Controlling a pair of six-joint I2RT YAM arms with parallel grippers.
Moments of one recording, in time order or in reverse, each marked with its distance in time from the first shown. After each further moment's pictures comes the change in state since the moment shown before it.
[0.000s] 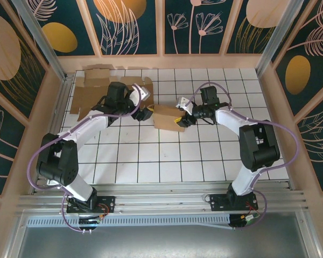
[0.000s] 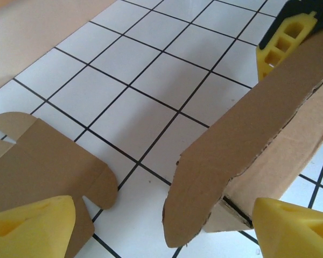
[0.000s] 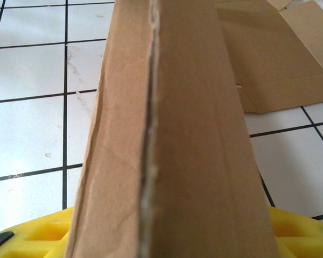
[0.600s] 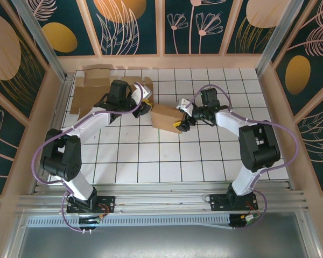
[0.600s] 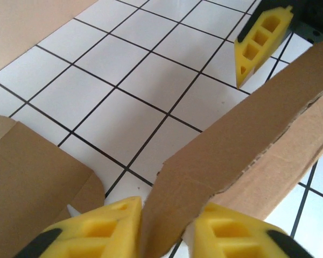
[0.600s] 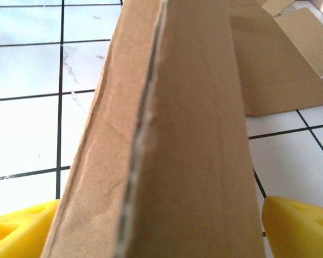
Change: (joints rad) left arm 0.000 0.052 0.046 -0.022 0.052 -0.011; right arm 0.000 -0.023 -0.056 0.100 -0.001 0.025
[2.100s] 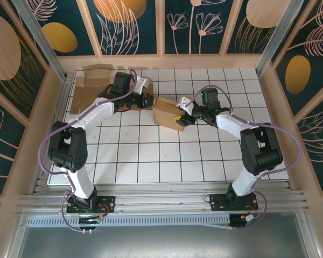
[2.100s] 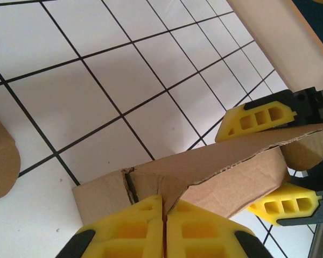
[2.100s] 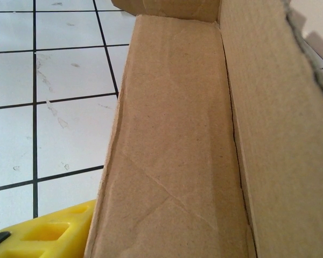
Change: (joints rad) left arm -0.004 0.127 0.209 -0.161 0.116 -0.541; right arm 0.013 -0.031 -0.034 0.097 0.074 0.066
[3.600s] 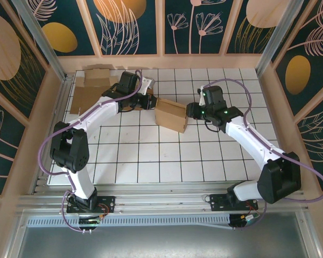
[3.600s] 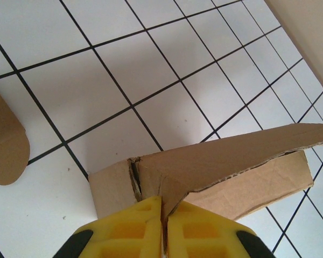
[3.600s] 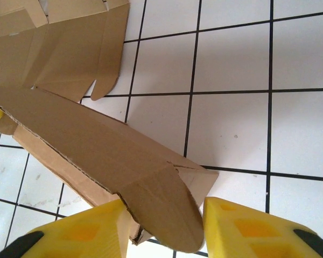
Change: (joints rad) left arm -0.058 0.003 0.060 -0.104 -0.132 0.003; right arm 0.105 -0.319 0.071 -0.435 0.633 1.172
